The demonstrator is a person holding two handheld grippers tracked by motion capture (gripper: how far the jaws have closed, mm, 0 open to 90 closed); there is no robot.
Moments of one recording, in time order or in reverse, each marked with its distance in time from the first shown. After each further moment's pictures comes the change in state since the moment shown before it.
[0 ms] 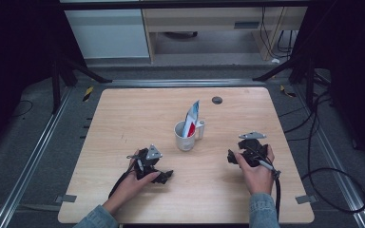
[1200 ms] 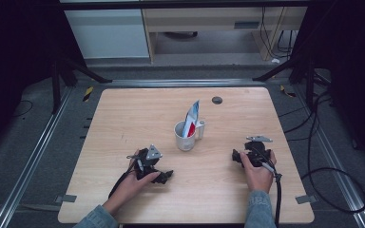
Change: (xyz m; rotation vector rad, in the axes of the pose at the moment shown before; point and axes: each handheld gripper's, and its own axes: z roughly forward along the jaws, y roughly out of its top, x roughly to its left) left arm 0.000 0.000 0.000 0.000 0.000 0.000; right arm -0.025 -0.027 0.045 -0.013 -0.003 0.166
